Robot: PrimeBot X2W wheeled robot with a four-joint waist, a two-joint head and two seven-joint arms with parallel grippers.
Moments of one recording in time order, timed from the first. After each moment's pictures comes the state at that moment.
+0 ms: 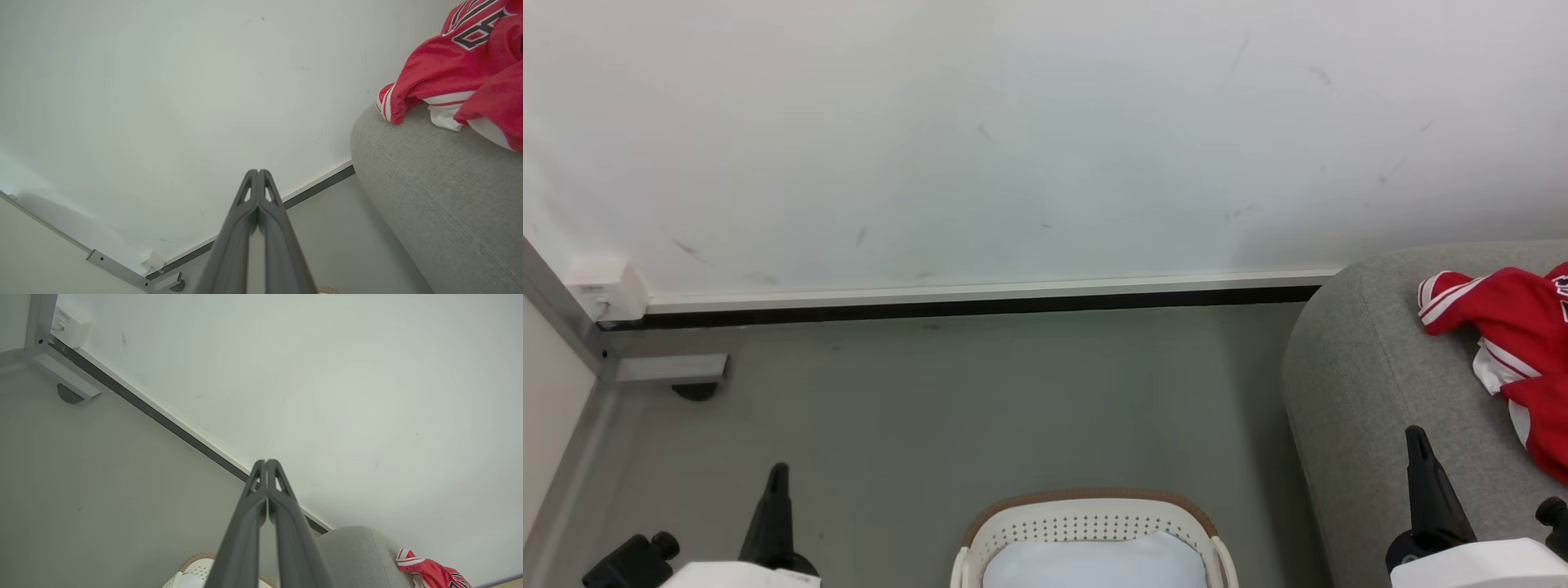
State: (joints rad) left arm -0.06 0.07 0.05 0.27 -0.76 -0.11 -0.12; right arm -0.09 -0.09 0.06 0.24 0.83 0.13 -0.13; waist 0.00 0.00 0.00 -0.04
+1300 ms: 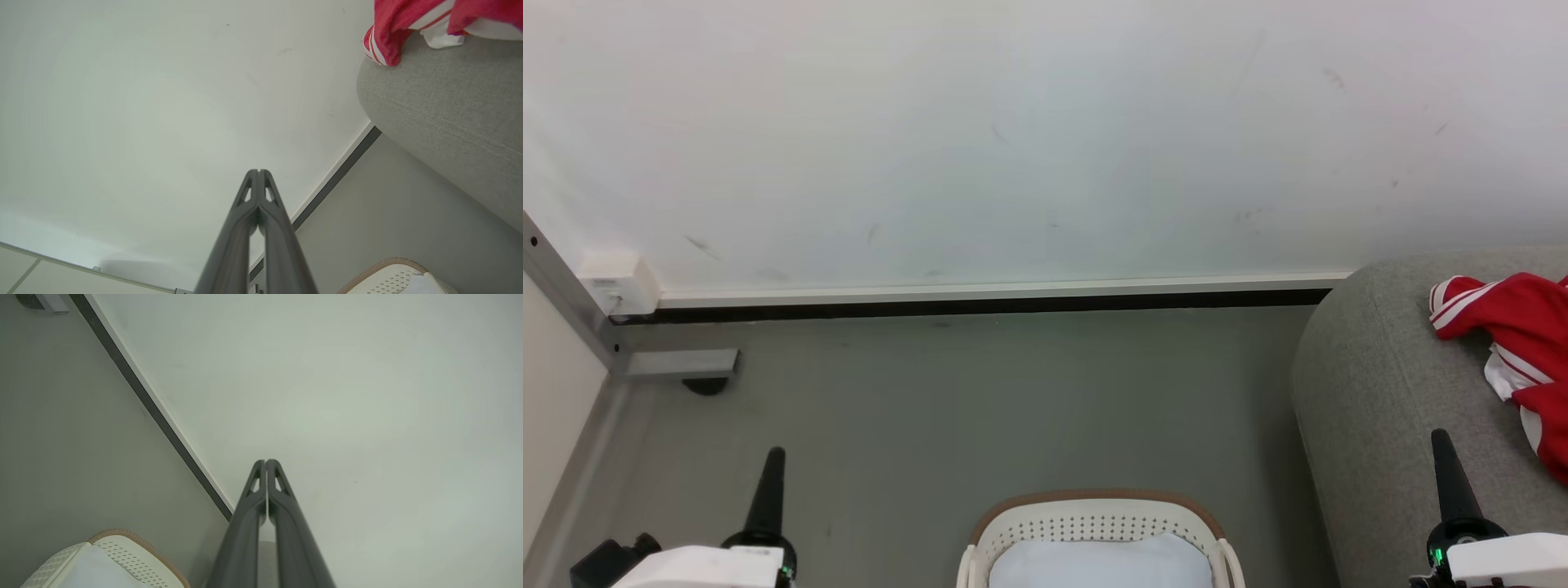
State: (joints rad) left arm -0.08 0.06 0.08 0.22 -1.20 -0.09 0.00; right arm -0.10 -0.10 0.02 0.24 1.27 0.13 -0.04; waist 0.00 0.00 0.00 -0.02
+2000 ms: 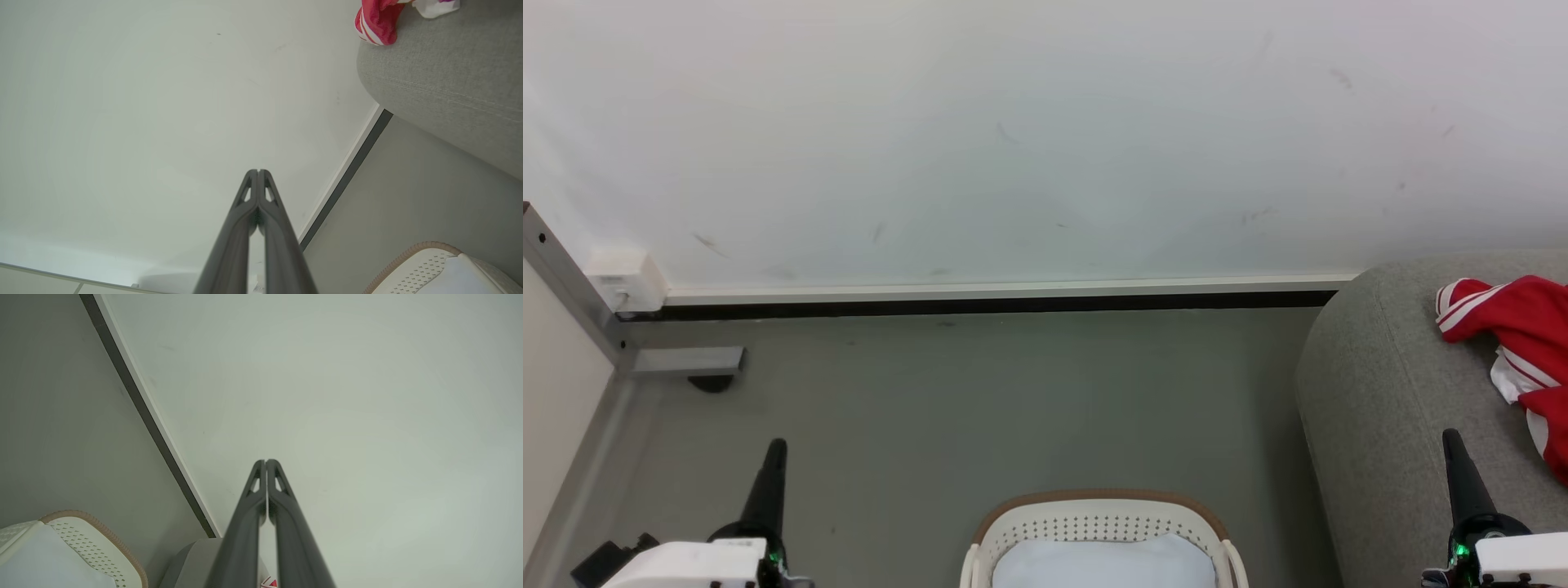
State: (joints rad) left arm -0.09 0.05 0.10 0.21 -1.38 -0.08 0.05; right arm -0.10 -0.12 0.01 0.25 1.46 0.13 -0.02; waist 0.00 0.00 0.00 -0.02
